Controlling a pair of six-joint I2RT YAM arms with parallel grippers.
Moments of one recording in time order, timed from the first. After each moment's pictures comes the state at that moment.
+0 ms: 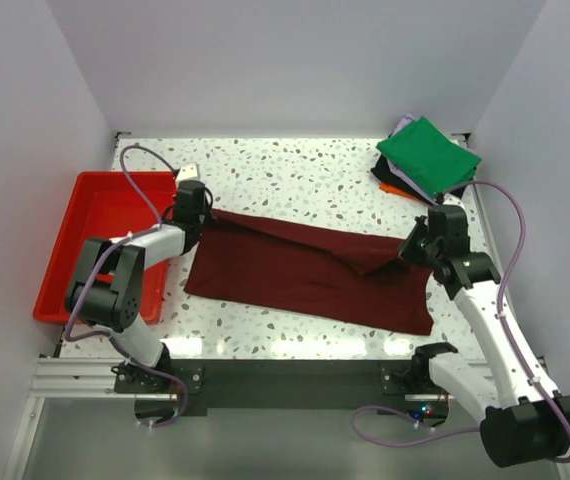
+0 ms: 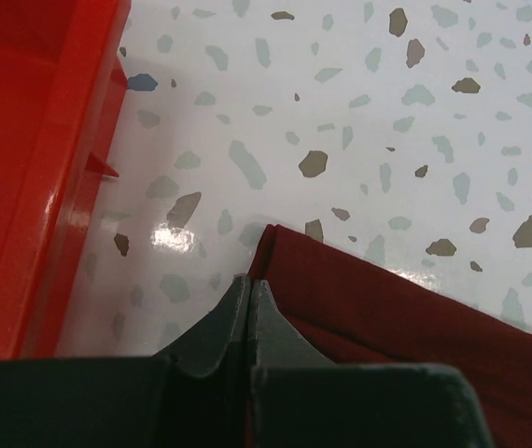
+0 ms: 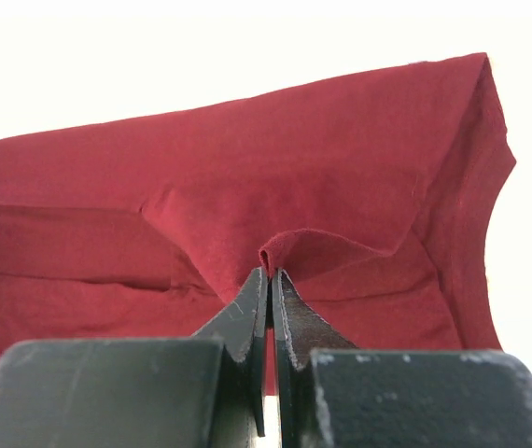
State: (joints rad) left arm -0.23 1.67 0.85 0.22 -0.31 -0.35; right arm 0.16 0.92 0.84 -0.67 0.08 0.54
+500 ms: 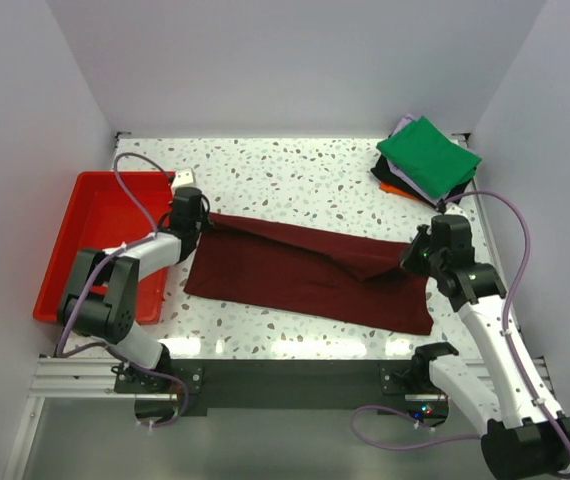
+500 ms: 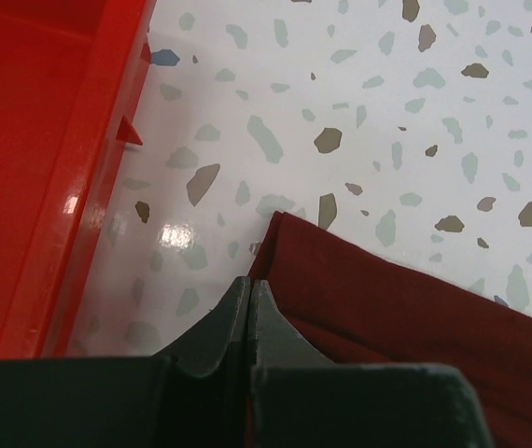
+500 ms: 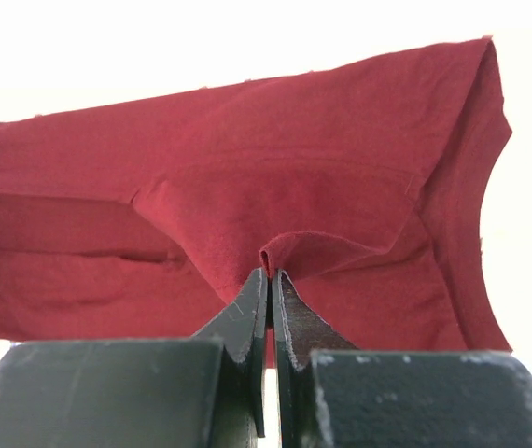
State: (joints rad) left arm -0.23 1.59 0.77 0.22 -0.32 -0.37; right arm 0.17 0.82 0.82 -0.74 0.07 0.54
